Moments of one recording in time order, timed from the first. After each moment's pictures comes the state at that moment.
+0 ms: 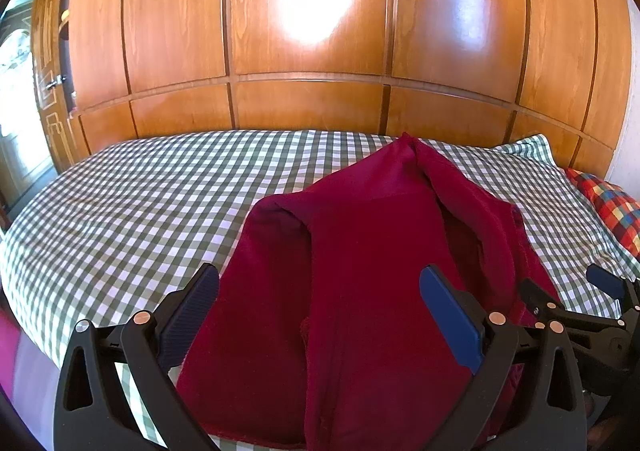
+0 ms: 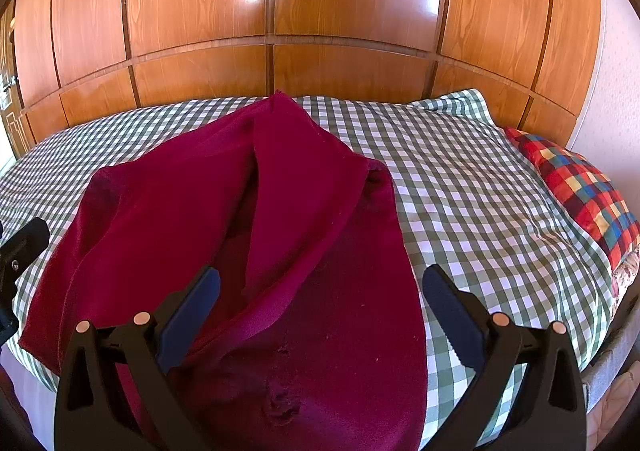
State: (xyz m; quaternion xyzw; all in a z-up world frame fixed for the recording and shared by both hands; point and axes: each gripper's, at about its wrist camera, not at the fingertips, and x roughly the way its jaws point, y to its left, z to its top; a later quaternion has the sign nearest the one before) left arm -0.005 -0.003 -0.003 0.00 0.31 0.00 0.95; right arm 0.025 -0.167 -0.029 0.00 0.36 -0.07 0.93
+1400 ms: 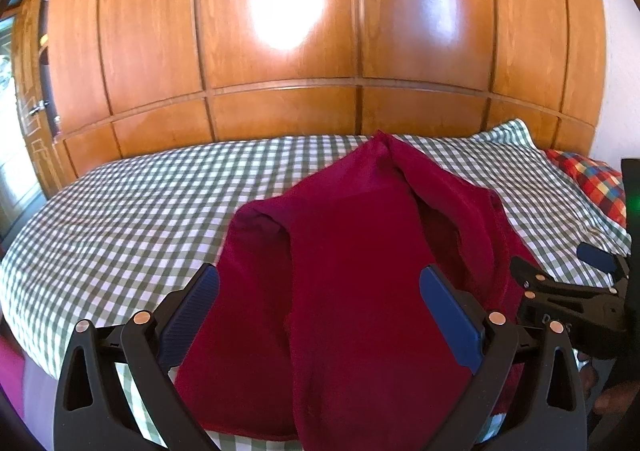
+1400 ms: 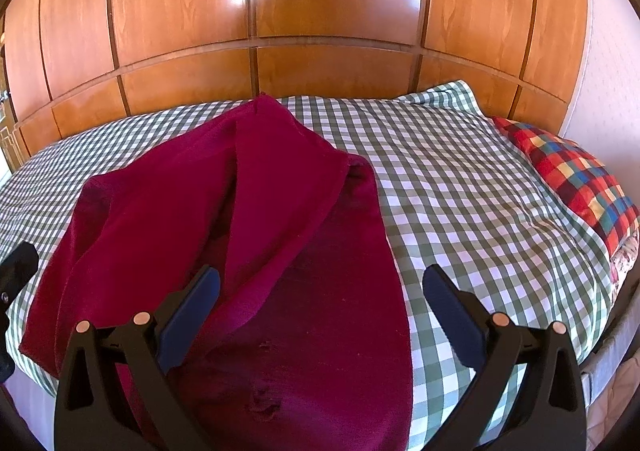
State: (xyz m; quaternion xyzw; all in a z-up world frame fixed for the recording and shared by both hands) left arm -0.017 -0.019 -0.001 0.03 0.30 -0.04 0.95; right arm 0.019 -0.182 -0.026 0.03 0.36 -0.08 0.93
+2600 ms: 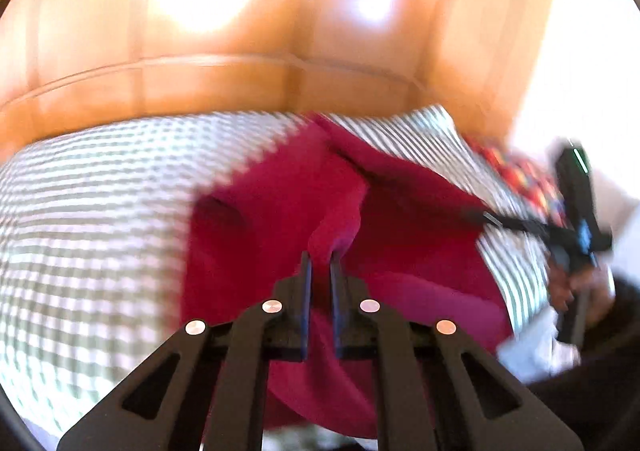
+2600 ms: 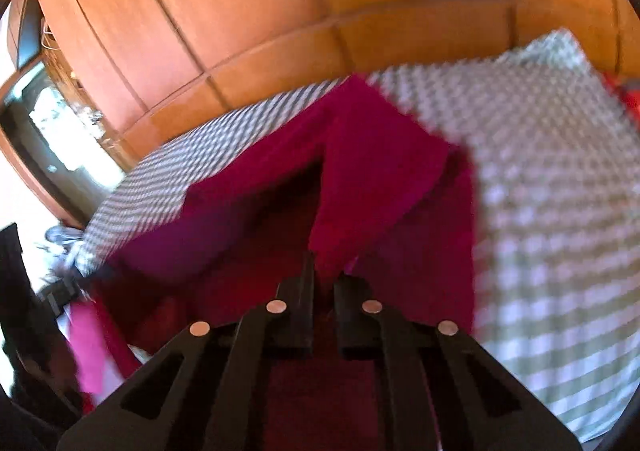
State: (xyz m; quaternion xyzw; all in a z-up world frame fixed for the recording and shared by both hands) left arm 0.003 0.064 0.019 -0.05 0.34 -0.19 0.92; right arm 0.052 -0.252 0.005 0.12 0.38 0.11 0.91
